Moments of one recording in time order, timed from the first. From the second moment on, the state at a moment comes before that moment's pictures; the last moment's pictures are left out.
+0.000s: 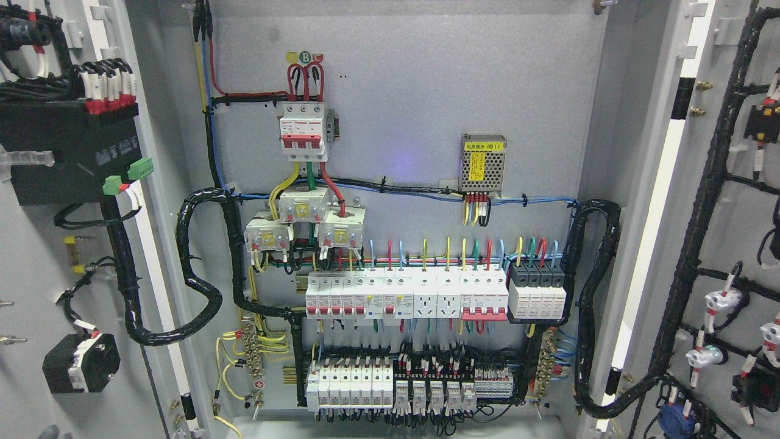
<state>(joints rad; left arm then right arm) 0.27 0.03 0.25 -2.00 0.30 -0.77 -0.17 0.47 -0.36 -0.37 -1.90 -0.89 -0.67 0.42</state>
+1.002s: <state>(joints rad) 0.23 0.18 0.41 -1.84 0.47 -0.77 -0.17 0.52 -0.35 -0.41 -1.88 -0.93 -0.68 0.42</state>
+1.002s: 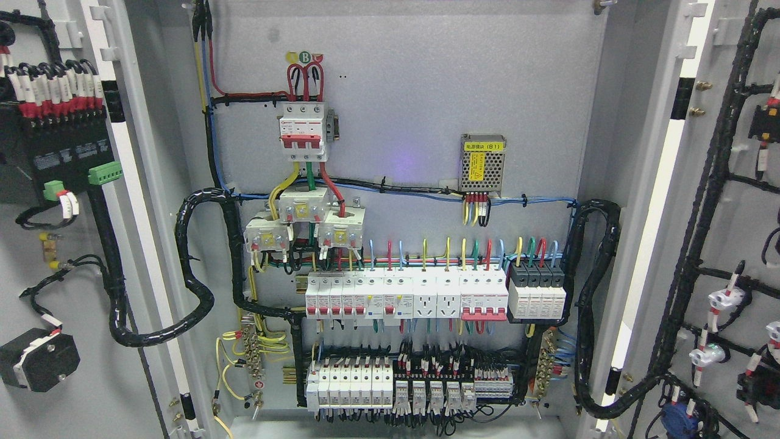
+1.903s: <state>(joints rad) 0.03 0.36 0.44 -1.56 0.58 -0.77 -0.18 0.51 -0.42 -0.33 -1.91 -0.94 -0.71 0.43</state>
